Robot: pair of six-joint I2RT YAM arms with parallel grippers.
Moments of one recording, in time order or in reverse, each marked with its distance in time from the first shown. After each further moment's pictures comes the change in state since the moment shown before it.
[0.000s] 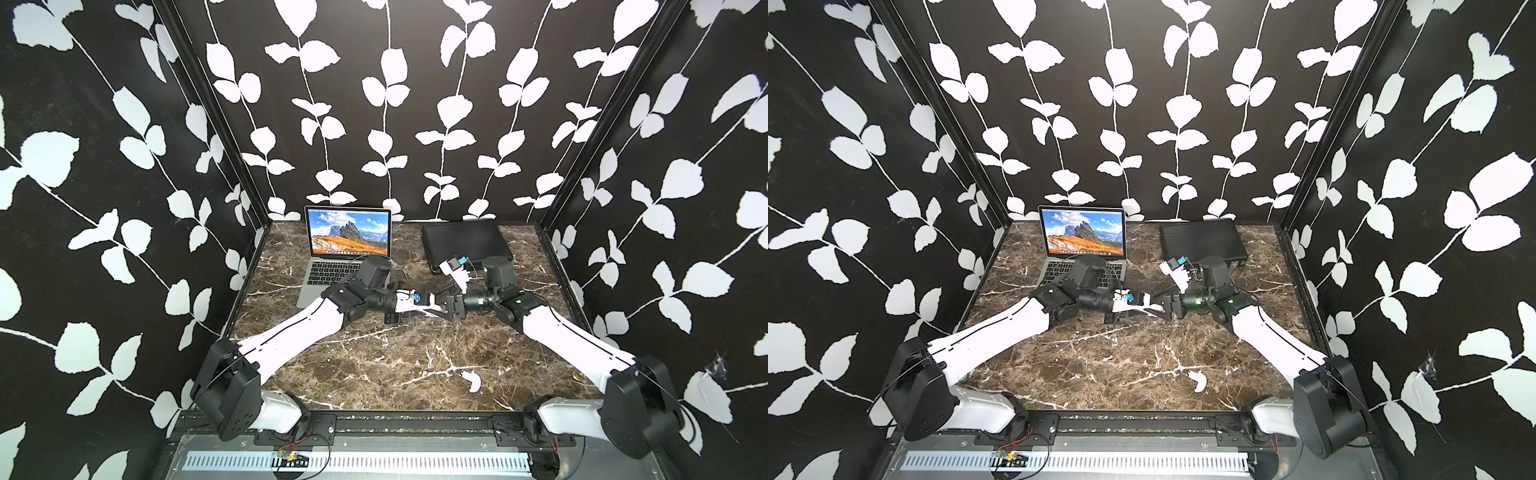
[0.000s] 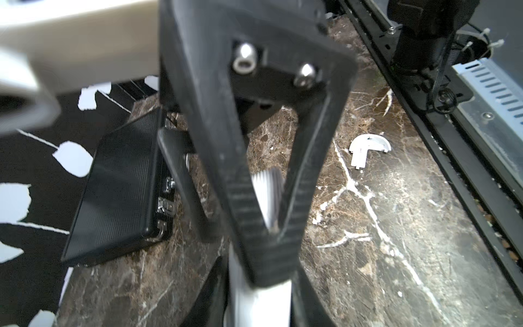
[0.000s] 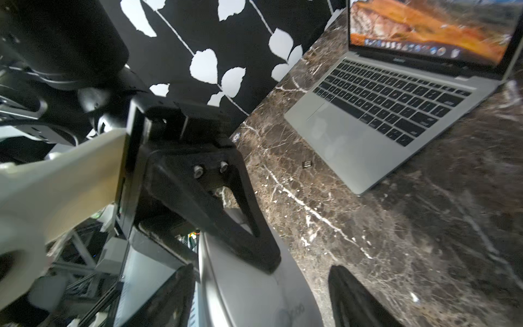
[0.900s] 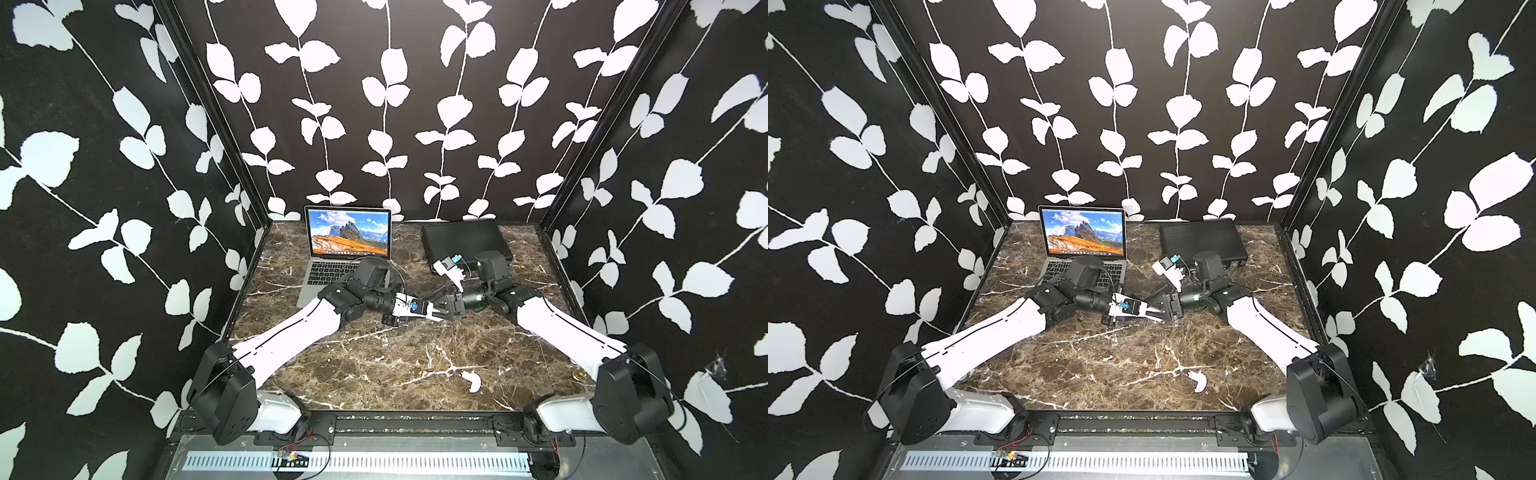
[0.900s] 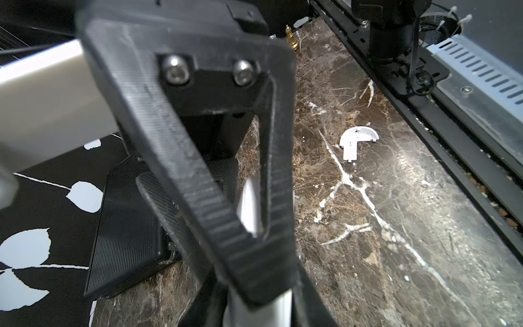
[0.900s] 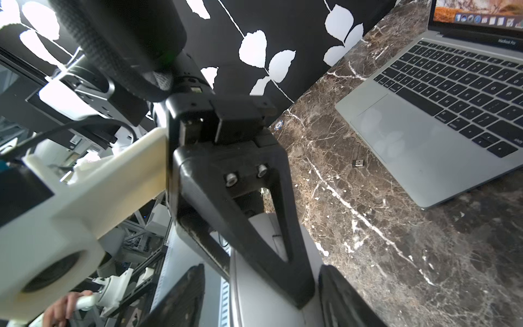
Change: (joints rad) left arm 0.010 -0.021 0.007 -0.035 0.031 0.124; right arm 0.014 0.058 0.069 -0.066 -0.182 -0.054
